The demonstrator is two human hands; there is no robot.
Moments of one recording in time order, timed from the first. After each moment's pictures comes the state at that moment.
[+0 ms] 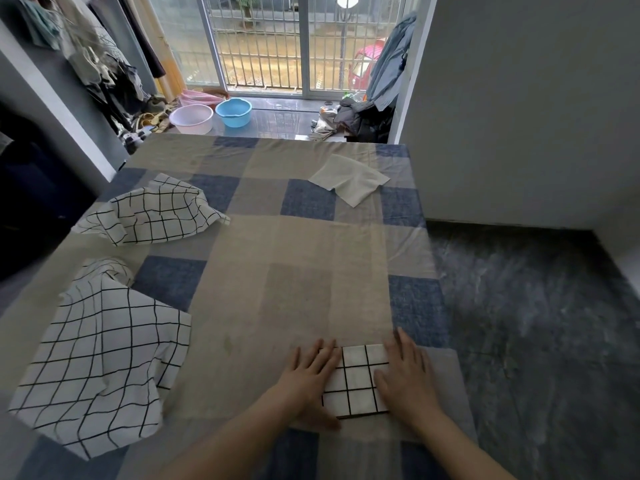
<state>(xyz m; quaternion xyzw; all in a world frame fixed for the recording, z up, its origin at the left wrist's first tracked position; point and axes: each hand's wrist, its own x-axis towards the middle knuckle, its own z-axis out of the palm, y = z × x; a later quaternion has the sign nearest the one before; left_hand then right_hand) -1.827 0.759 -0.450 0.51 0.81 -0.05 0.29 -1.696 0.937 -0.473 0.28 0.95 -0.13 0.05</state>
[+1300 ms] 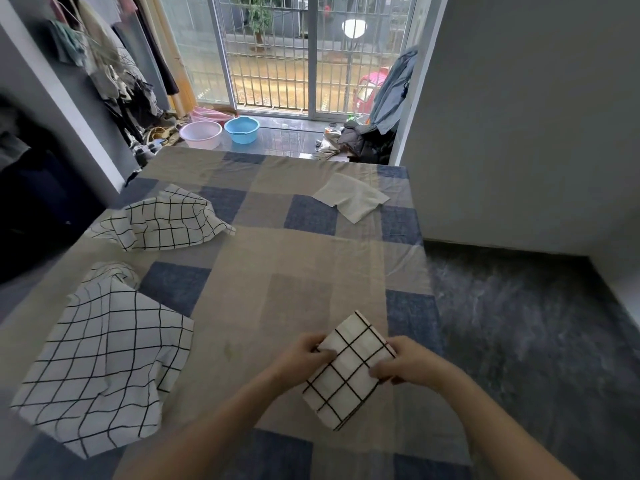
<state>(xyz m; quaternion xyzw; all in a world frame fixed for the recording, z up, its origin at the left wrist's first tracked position) -1.854 0.776 -0.401 0.21 0.74 0.47 0.43 -1.732 0.977 -0.368 0.24 0.77 -0.54 0.23</state>
